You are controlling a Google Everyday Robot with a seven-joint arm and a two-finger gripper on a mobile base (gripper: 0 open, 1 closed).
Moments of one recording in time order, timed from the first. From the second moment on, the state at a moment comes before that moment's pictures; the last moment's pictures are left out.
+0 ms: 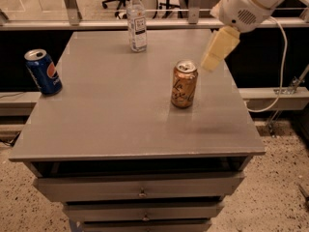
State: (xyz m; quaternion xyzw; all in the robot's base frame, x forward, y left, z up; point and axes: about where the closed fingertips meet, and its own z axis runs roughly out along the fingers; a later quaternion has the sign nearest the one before) arm 0.578 -0.144 0.987 -0.58 0.76 0.02 0.29
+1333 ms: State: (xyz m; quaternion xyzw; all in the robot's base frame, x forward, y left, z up) arm 0.645 -0.098 1.004 -0.54 0.75 0.04 0.38
